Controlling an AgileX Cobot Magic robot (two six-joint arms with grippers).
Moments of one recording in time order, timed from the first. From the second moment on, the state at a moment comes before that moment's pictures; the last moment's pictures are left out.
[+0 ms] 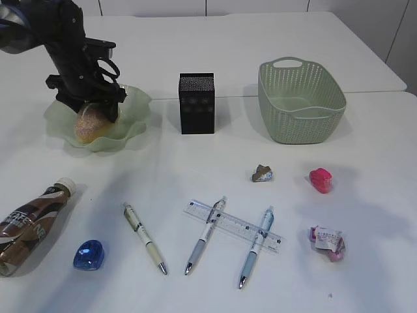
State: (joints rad) left arm -0.18 2.46 -2.23 0.08 1.08 -0.03; right arm -0.06 1.25 -1.07 0.07 1.18 0.12
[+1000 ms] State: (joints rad) left arm -0.17 2.41 -2.24 0.07 1.06 -0.03; right arm -0.06 1.25 -1.07 0.07 1.22 0.12
